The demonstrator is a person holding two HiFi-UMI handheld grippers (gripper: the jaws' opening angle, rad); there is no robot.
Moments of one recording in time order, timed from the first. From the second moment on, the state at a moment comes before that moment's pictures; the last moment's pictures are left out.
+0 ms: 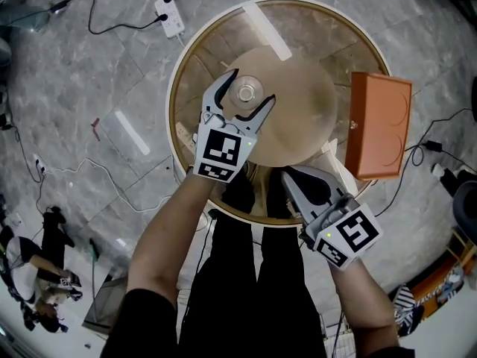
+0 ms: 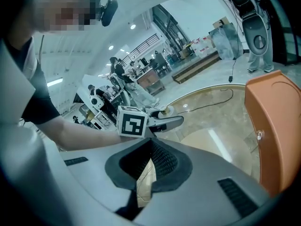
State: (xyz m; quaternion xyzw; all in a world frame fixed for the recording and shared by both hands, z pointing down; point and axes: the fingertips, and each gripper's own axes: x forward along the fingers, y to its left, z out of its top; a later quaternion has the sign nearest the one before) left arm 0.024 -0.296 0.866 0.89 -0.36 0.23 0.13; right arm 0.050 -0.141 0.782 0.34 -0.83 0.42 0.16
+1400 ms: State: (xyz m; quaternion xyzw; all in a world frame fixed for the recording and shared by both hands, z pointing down) left arm 0.015 -0.151 0.410 0.87 -0.41 0.23 0.13; right arm 0.110 -0.085 0.422 0.36 -0.87 0.32 0.10
